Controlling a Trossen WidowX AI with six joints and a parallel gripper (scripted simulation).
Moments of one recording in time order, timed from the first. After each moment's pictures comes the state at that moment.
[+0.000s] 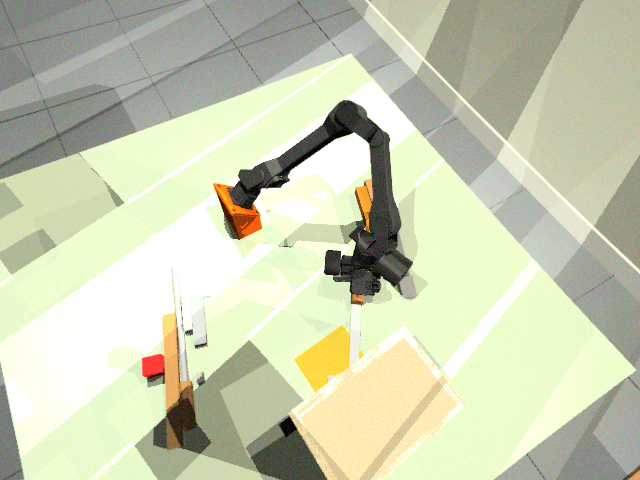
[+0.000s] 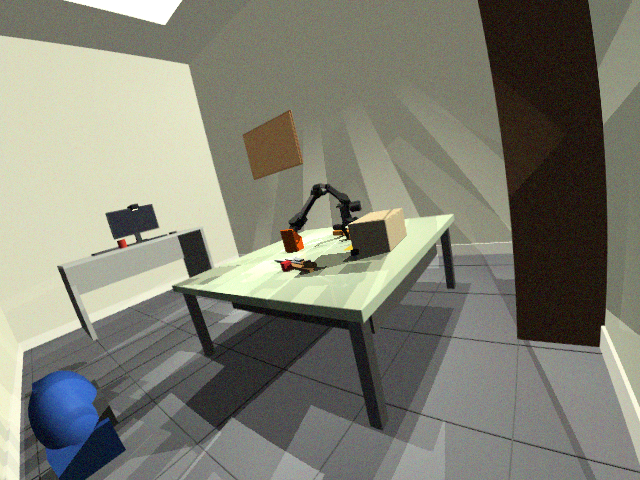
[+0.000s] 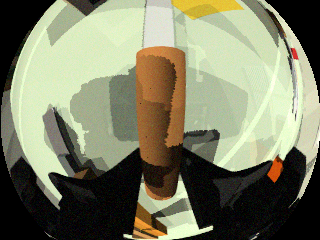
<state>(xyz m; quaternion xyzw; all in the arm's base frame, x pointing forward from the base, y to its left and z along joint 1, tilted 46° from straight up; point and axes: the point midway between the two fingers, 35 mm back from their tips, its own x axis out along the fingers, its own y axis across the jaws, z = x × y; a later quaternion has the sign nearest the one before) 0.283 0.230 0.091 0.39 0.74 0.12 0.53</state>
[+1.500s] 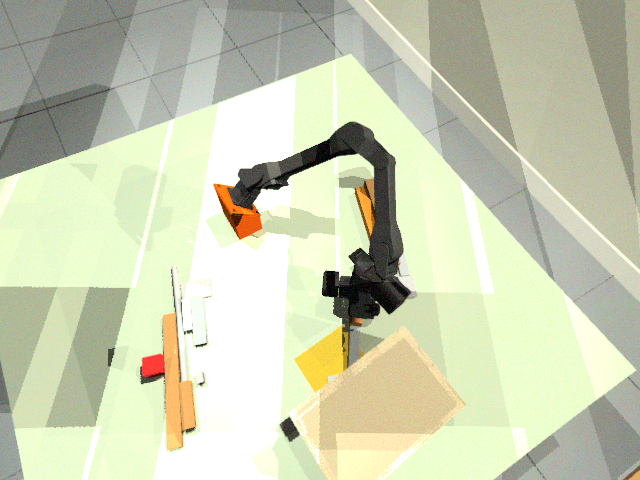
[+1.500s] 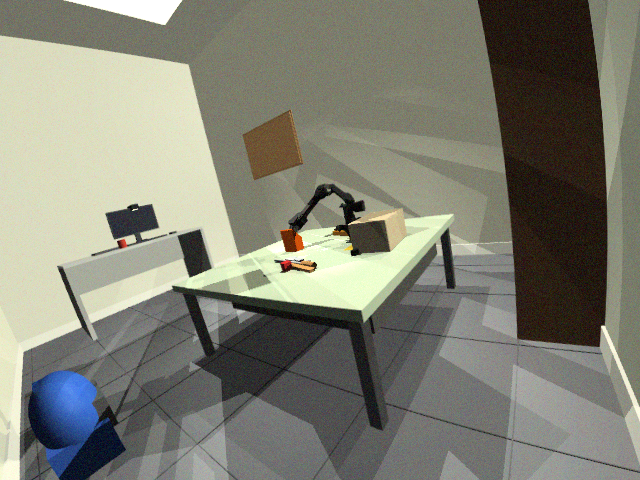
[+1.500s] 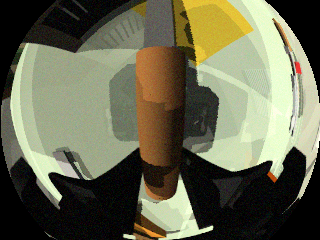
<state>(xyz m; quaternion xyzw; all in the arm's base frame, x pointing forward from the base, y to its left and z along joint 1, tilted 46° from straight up) 0.332 0.216 0.067 0.39 0.74 0.12 0.53</state>
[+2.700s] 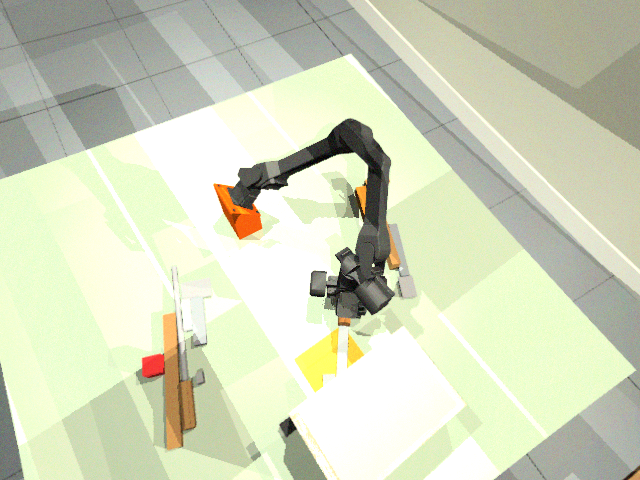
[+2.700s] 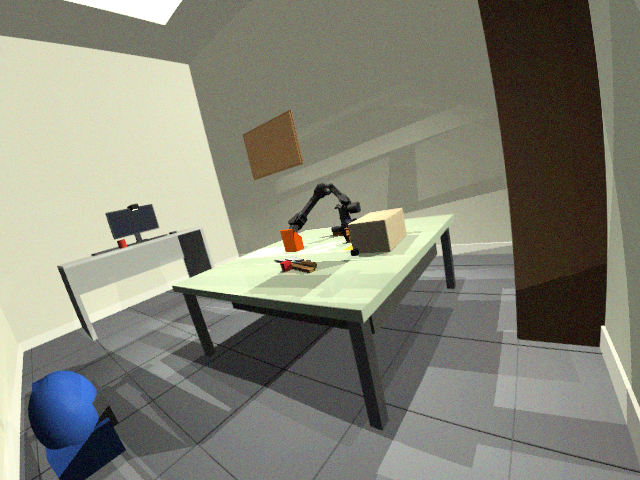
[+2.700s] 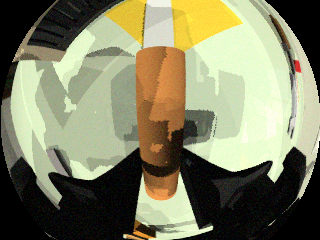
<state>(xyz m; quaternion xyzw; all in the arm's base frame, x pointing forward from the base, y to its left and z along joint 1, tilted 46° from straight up) 0.320 0.196 0.048 0.39 0.74 0.13 0.53</state>
